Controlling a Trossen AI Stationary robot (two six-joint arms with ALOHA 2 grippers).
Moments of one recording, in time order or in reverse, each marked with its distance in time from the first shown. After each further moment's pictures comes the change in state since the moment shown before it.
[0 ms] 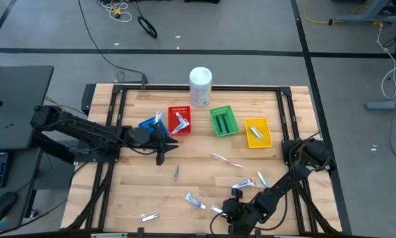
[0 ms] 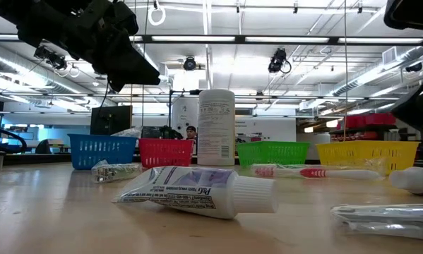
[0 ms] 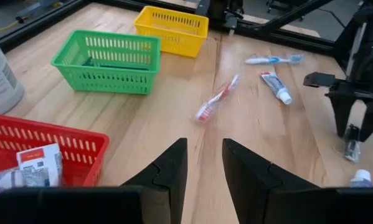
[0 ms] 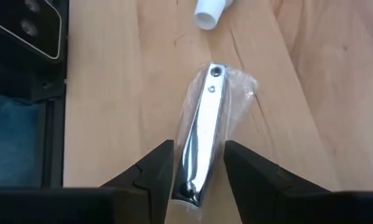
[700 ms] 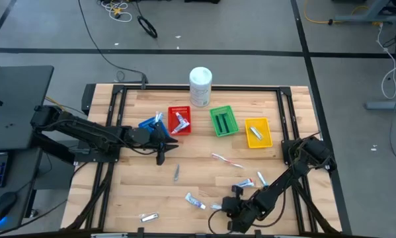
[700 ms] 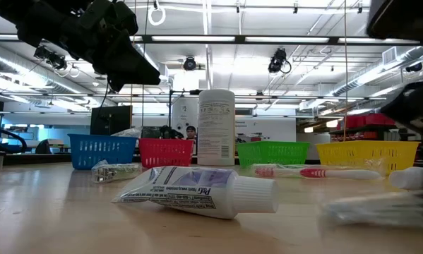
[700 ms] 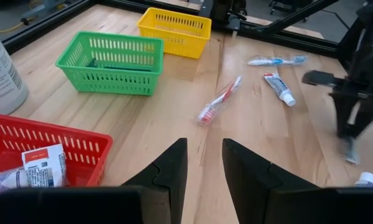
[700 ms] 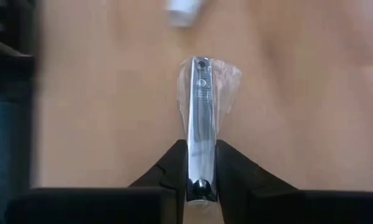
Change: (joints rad) left arm 0.000 0.000 0.000 0.001 -0.015 -0.001; right arm -0.034 -0.031 -0.006 -0.098 -0.009 -0.004
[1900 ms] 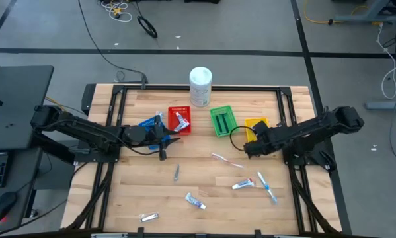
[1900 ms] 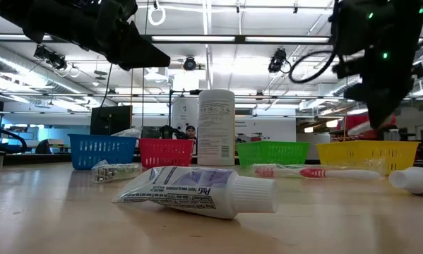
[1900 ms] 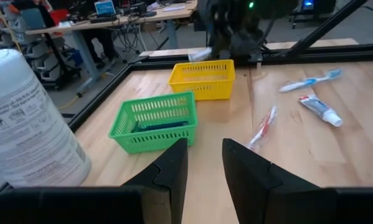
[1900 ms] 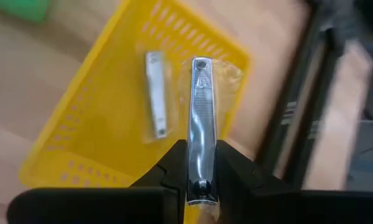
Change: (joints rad) left arm 0.003 0.000 0.000 0.159 -0.133 0.311; right arm -0.590 -0.620 -0.294 -1.034 0.124 0.319
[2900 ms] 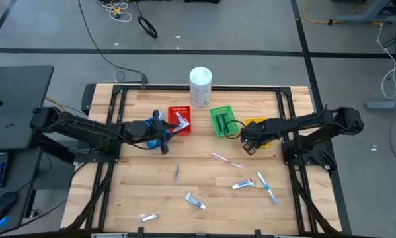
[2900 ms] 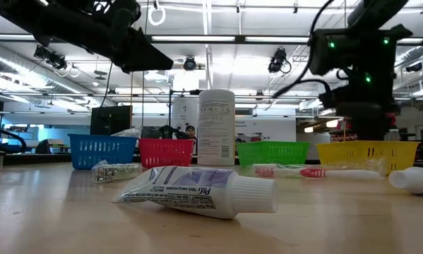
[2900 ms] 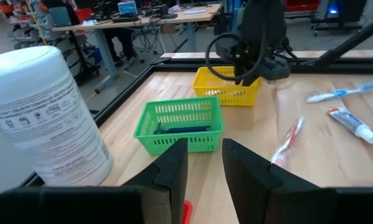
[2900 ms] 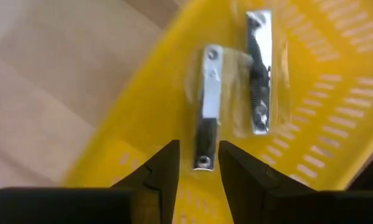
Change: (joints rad) left arm 0.081 0.000 0.000 0.022 -0.002 -0.024; right arm -0.245 -0.005 -0.122 0.381 -0.291 -0.449
